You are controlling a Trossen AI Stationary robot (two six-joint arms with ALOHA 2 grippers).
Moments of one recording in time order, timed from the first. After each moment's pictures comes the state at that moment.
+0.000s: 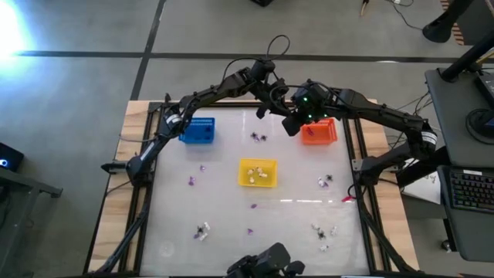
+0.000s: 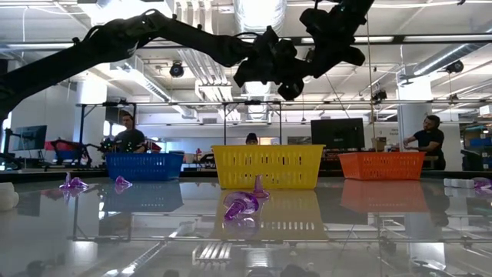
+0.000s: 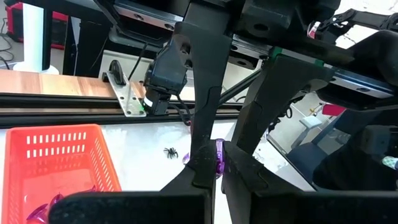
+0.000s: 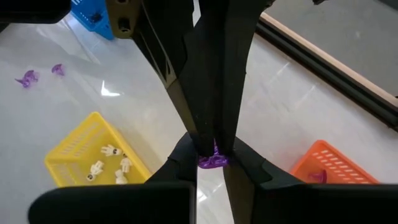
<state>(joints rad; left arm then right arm) 0.55 2.44 2.36 -0.43 1.17 0.09 -0.44 1.40 1.38 -0.91 0.03 0.39</state>
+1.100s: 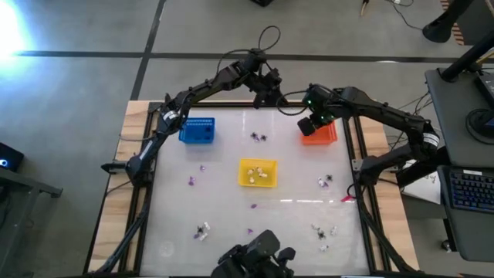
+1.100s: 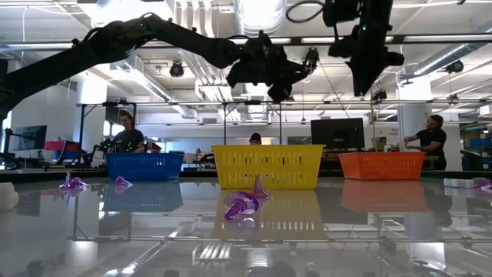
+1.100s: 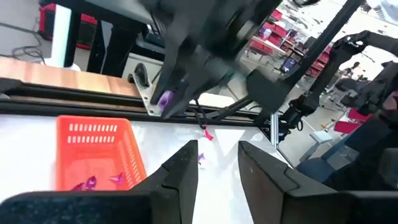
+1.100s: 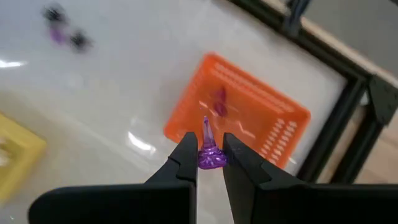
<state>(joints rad) 0.62 2.42 2.36 -0.44 1.16 0.04 -0.53 1.38 1.32 -1.23 0.20 0.46</state>
